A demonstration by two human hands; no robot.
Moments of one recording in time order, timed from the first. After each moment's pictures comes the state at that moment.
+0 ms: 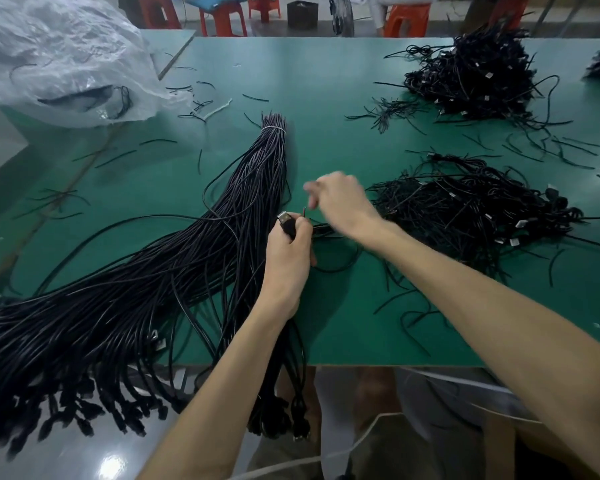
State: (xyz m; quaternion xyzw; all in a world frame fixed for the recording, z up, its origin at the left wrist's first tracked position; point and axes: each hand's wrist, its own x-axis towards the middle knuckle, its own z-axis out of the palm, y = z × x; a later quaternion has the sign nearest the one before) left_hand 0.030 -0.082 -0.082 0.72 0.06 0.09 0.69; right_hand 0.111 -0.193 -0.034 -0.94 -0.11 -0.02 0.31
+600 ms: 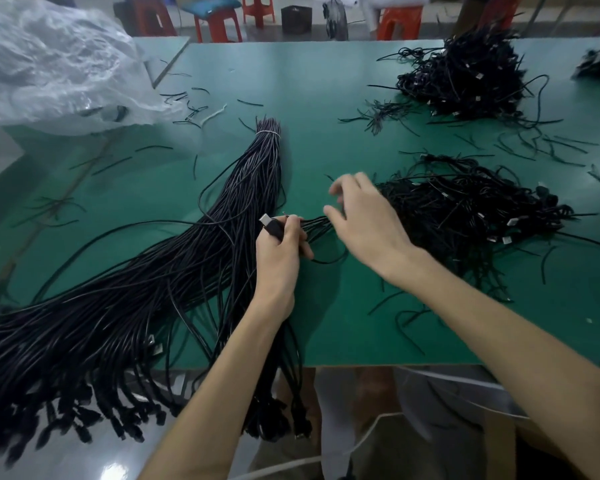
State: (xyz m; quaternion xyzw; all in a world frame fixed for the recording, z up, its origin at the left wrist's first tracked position) left_hand 0.034 -0.083 -0.084 0.66 0.11 0.11 0.74; right_hand 0.061 -0.219 -0.031 -0.96 -0.10 -0.11 0.24
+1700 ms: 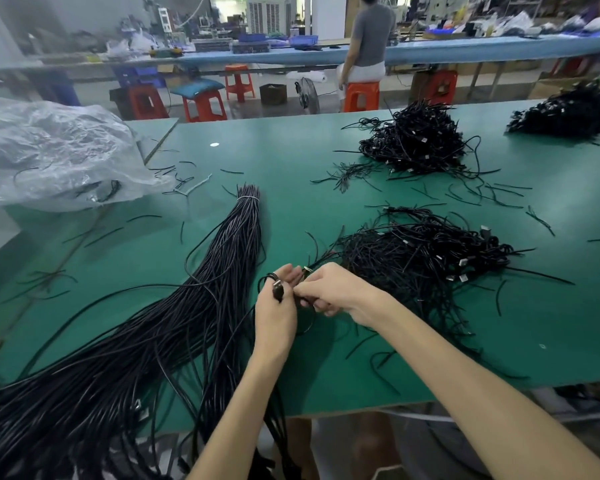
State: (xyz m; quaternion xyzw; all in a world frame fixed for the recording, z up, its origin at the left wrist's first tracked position) left_hand 0.030 -0.103 -0.082 0.70 0.04 0.09 0.71; right_hand 0.043 -0.225 -0.023 -0.82 0.00 0.22 0.54
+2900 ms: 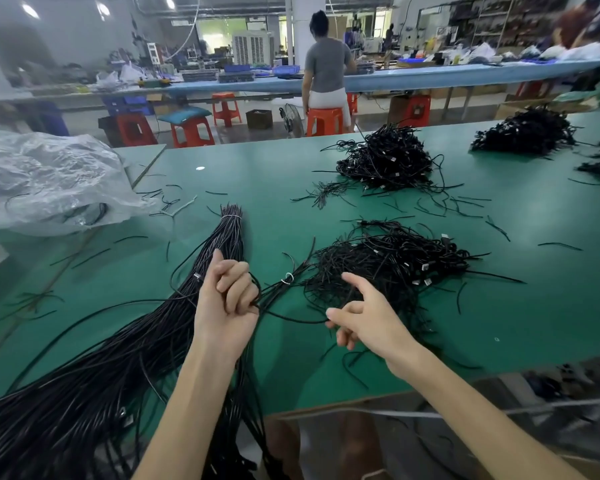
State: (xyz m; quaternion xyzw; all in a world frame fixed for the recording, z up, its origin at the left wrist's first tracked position) left_hand 0.009 -0.069 -0.007 0.19 -0.02 -0.13 0.97; right_hand -0.038 -0.290 -0.028 -0.76 0.05 0.05 0.65
